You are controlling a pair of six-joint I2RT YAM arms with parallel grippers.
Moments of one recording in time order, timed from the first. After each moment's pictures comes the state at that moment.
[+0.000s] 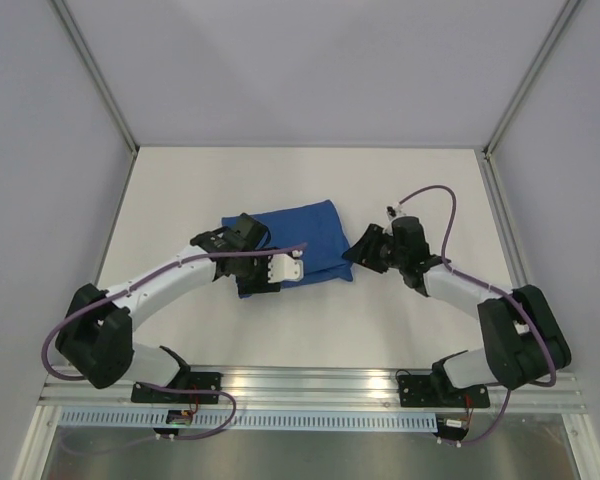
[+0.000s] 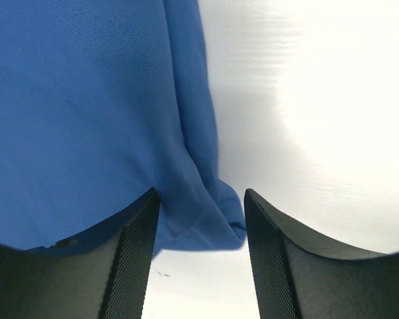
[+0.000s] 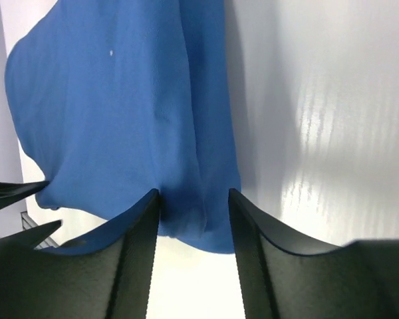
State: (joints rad) left arm -0.65 1.40 0.93 -0.64 0.21 0.92; right arm 0.36 1.42 0.61 0.21 -0.30 0.78
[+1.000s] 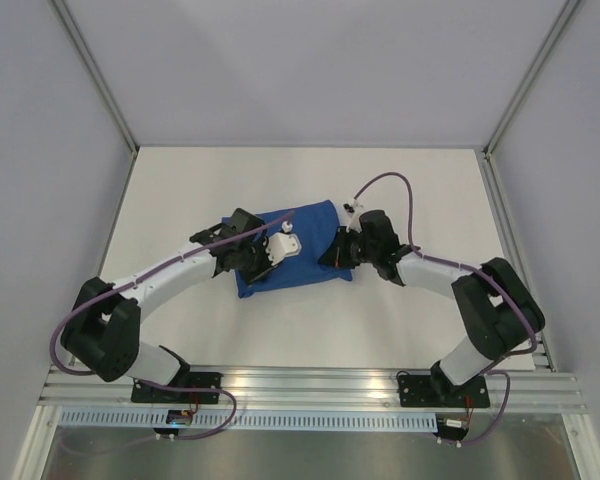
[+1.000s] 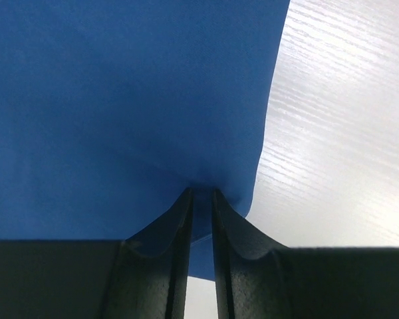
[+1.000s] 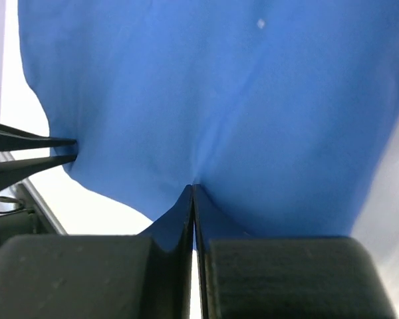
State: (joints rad) left arm -0.58 1.45 0.95 -0.55 0.26 0.55; right arm 0.53 1.61 0.80 0.16 -0.37 0.56
